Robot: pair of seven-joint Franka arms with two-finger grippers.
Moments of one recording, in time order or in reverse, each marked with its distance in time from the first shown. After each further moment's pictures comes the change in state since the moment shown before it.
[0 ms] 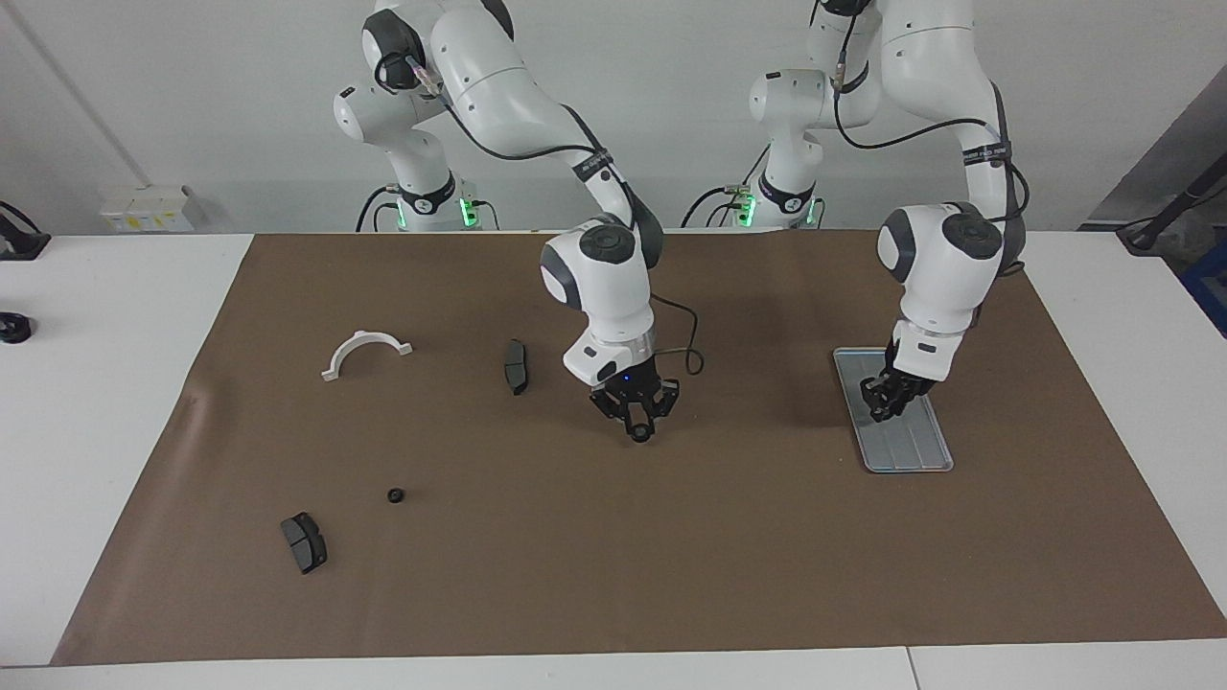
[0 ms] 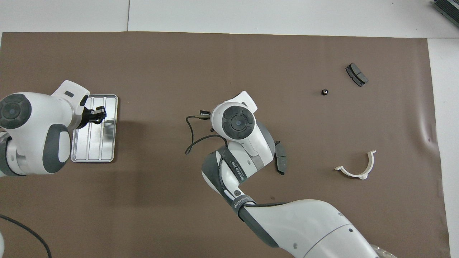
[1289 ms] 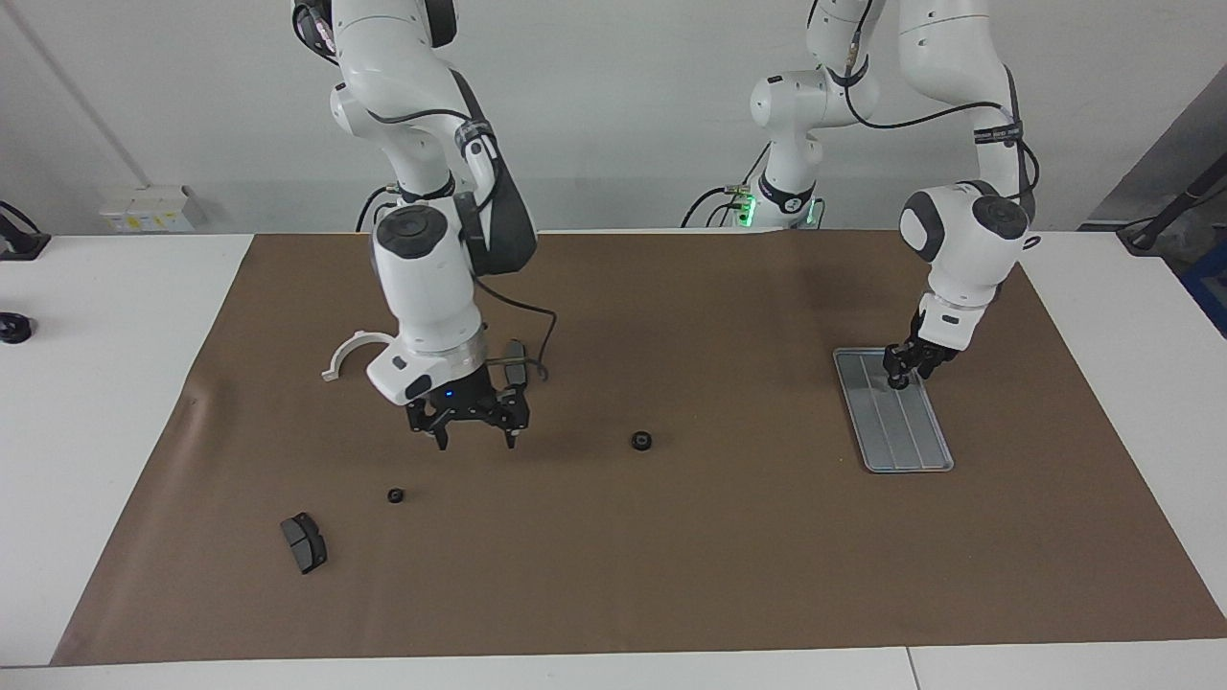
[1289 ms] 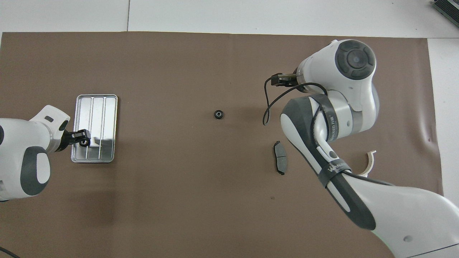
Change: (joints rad) left arm 0.101 -0.113 -0.016 -0.150 0.000 0.010 0.166; right arm -0.402 -0.182 -0.054 0.020 -0.006 -0.298 -0.601
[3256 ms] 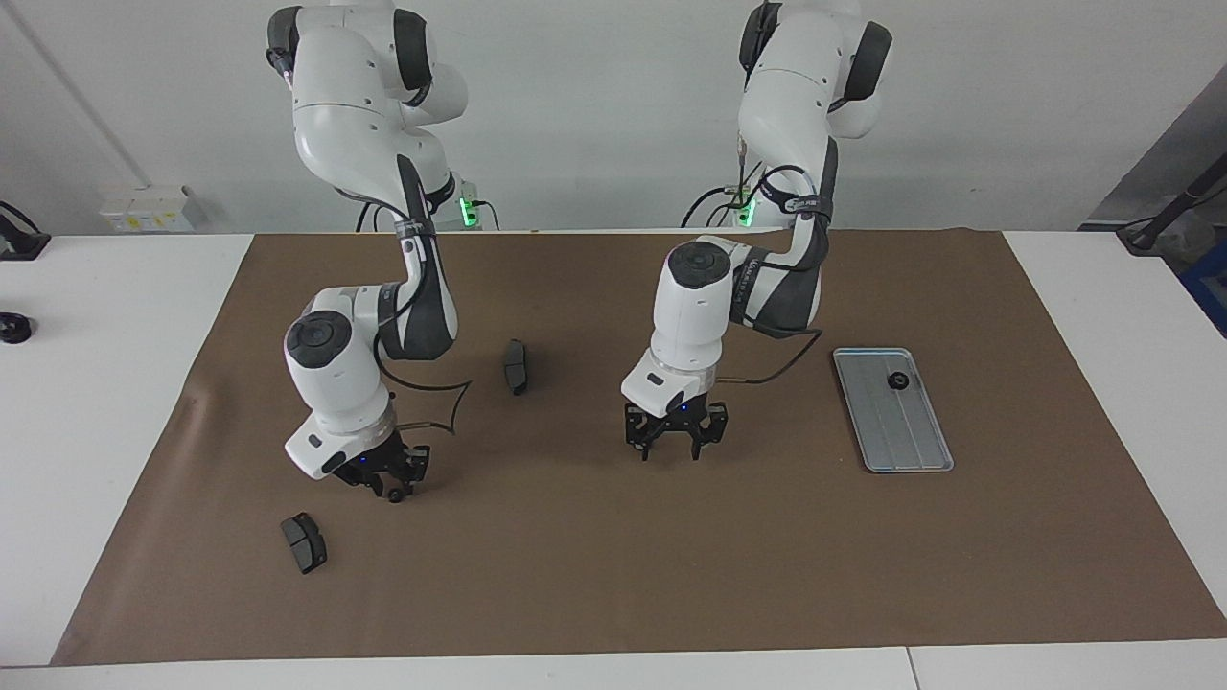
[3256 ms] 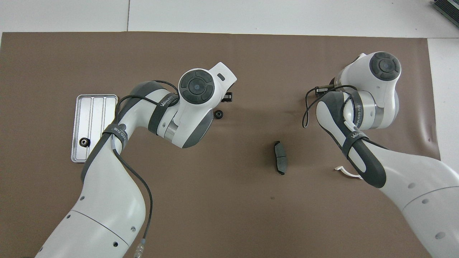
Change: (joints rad) left arm -0.631 0.513 -0.016 0.793 0.049 -0.217 -0.409; right arm -0.093 0.126 0.008 -0.081 0.001 0.125 -0.106
